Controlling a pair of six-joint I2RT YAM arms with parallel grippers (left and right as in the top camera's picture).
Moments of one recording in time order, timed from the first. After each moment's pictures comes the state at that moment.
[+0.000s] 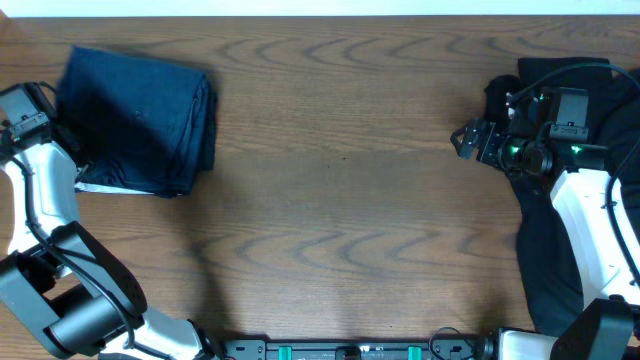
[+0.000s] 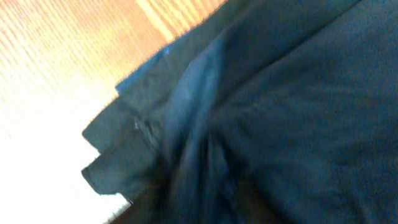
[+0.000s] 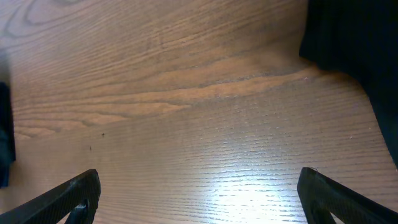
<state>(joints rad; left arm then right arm) 0.54 1.76 1.33 -0.59 -0.04 -0.44 -0.11 1.47 1.07 -0.63 -0.37 0.28</state>
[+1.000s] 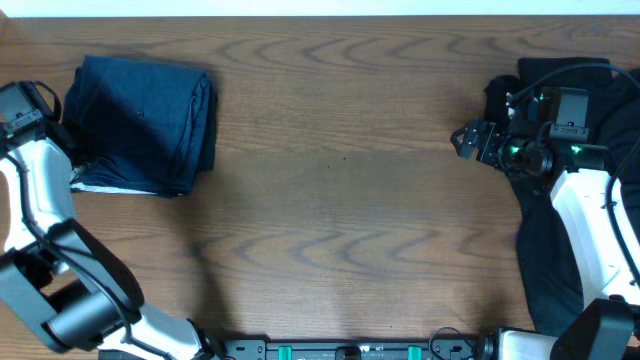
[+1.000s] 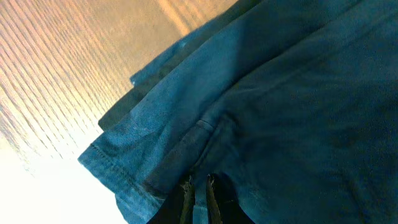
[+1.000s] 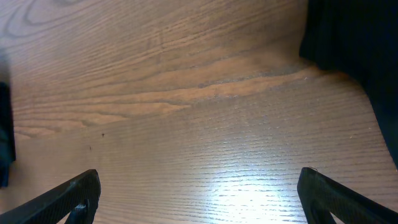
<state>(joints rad) 0.56 1.79 1.37 -0.67 -0.06 -0.45 -0.11 1.47 1.07 -0.63 -0.37 0.28</state>
